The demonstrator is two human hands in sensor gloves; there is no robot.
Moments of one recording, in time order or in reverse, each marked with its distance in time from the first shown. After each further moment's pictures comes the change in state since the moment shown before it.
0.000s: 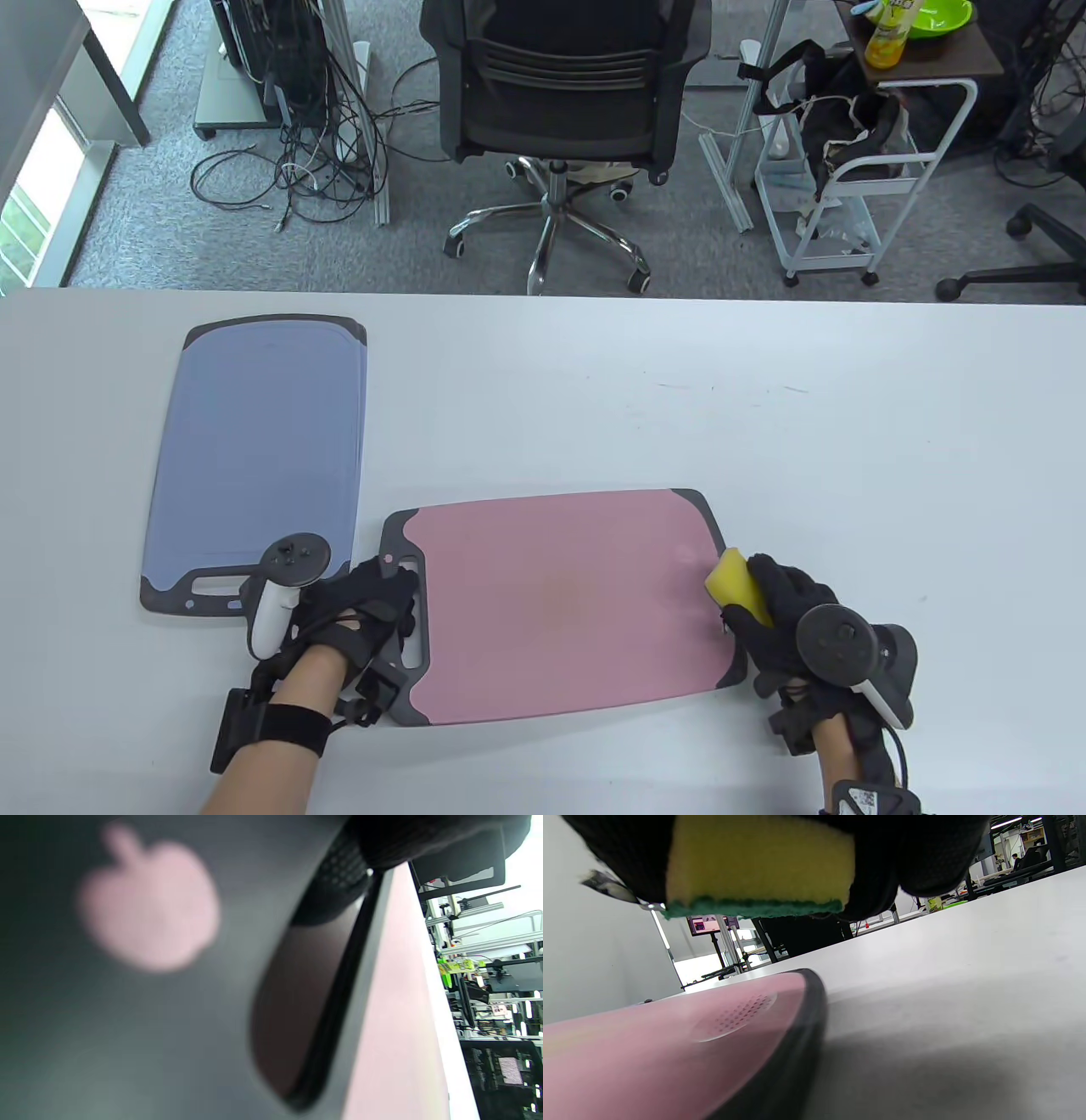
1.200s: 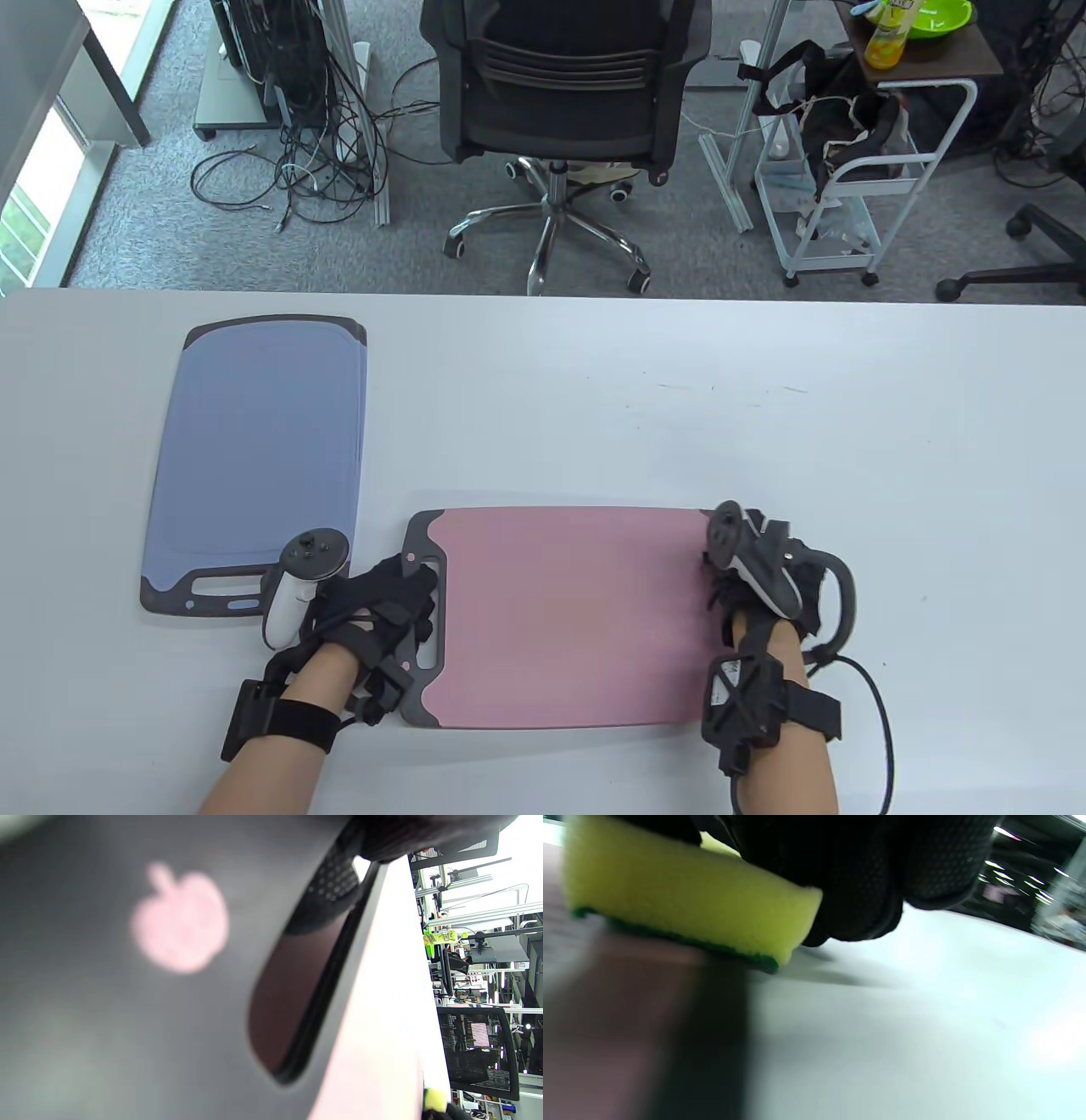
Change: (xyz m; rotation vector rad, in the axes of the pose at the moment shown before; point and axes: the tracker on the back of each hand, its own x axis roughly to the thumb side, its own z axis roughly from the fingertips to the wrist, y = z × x) left_hand 0.003 -0.006 -0.011 -0.116 -0.050 0.009; right_hand 0.010 0.027 -0.076 0.184 0.471 0.520
